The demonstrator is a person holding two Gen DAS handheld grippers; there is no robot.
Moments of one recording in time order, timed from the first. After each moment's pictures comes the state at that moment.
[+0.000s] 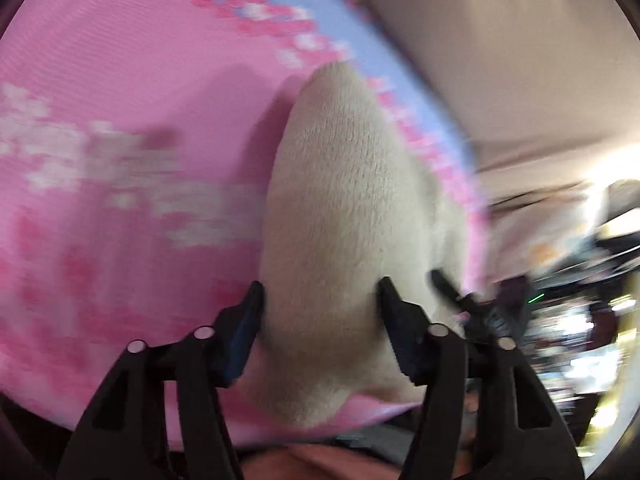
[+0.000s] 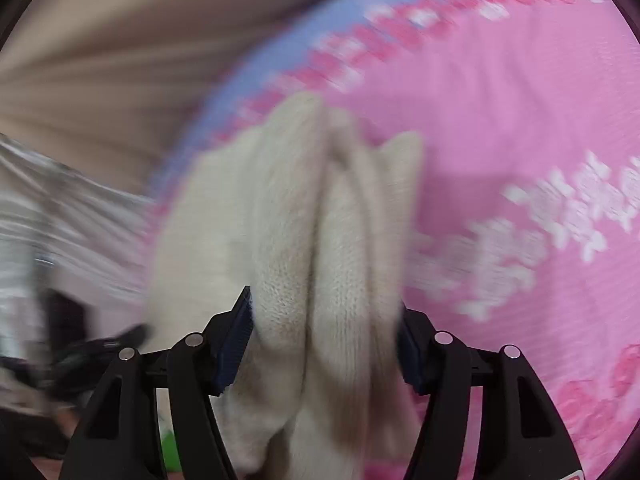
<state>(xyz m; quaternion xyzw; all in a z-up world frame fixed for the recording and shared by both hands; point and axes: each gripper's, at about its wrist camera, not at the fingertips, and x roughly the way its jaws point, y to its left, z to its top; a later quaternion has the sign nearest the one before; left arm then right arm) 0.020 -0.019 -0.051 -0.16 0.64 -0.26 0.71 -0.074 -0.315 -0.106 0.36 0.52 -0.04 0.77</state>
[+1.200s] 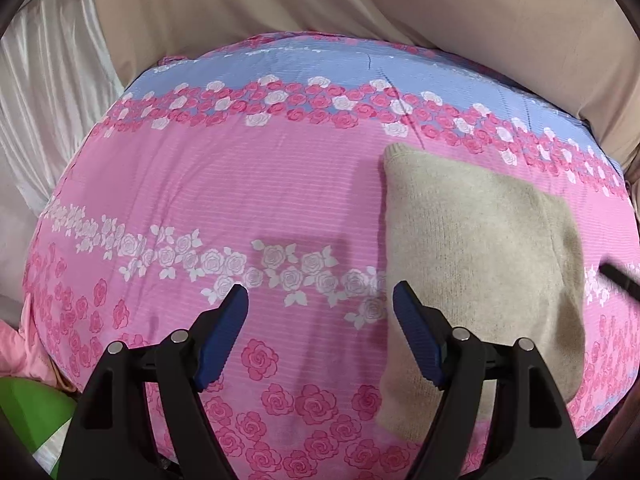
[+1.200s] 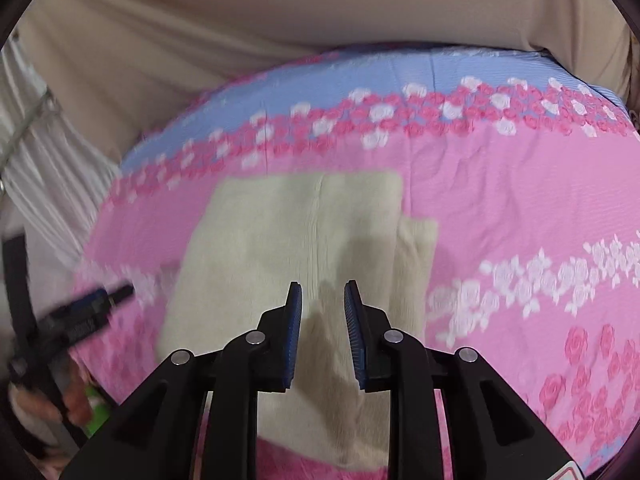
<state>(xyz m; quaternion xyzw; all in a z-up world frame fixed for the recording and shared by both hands) 0.018 -0.027 -0.019 0.09 0.51 -0.10 0.85 -0.066 -0.254 -0.032 0.20 0.49 -0.06 0.85</state>
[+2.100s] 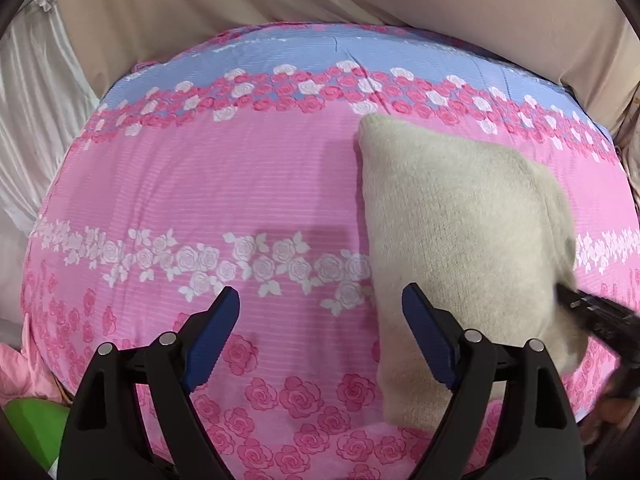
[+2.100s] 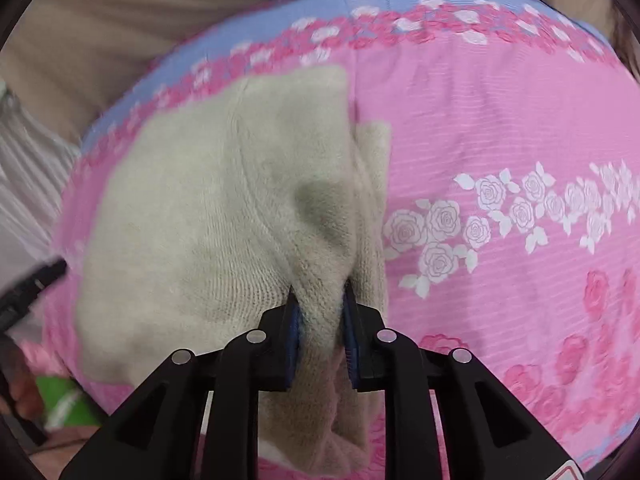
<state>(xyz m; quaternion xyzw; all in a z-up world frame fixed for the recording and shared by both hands) 0.008 -0.048 -0.027 0.12 0.52 -0.13 0.83 -0.088 -0.283 -0.094 0.27 0.52 -0.09 0.80</state>
